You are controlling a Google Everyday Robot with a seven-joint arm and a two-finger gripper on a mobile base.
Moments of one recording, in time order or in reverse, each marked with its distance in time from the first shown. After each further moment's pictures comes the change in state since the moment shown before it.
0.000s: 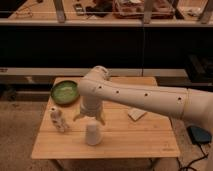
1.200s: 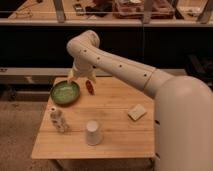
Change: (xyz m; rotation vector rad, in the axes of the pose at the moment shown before) arm 0.190 -0.088 -0.058 0.014 0.206 -0.269
